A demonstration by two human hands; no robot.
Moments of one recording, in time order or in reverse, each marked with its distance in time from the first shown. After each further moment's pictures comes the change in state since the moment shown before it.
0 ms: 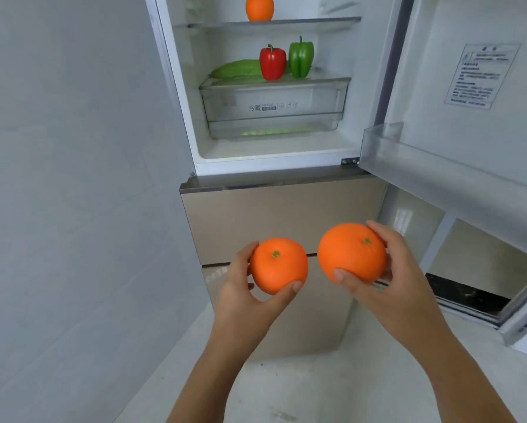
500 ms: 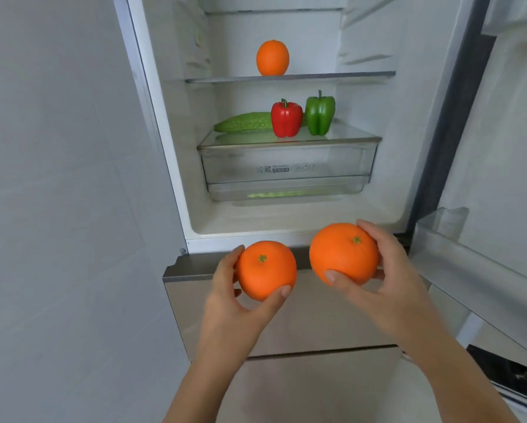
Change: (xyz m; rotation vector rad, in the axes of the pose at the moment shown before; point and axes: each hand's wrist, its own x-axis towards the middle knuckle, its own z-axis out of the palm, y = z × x) left_hand 0.205 -0.003 0.005 -0.057 0.155 0.089; right_hand 0.213 -0.003 0.047 0.017 -0.010 -0.159
